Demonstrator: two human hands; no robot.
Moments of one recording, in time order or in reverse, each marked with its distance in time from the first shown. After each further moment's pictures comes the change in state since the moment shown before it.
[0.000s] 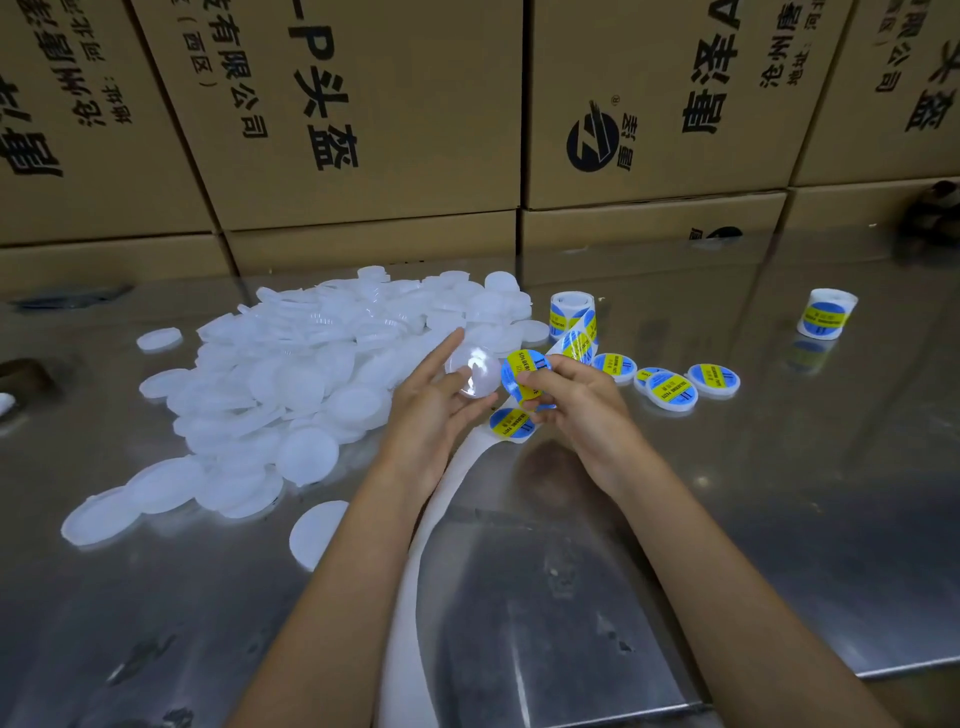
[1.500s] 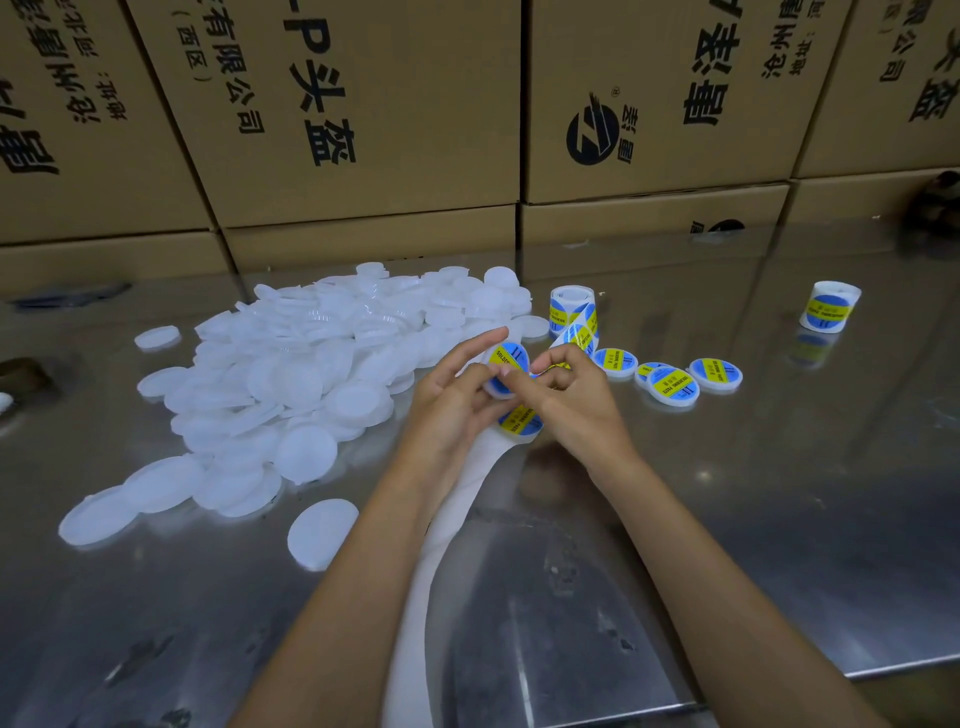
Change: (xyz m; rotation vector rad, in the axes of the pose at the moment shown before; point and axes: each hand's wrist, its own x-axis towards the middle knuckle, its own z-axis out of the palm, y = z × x) left_hand -0.008 -0.004 0.013 0.035 -0.161 0.071; right_hand 0.002 0.009 0.011 -0.229 0.165 -0.127
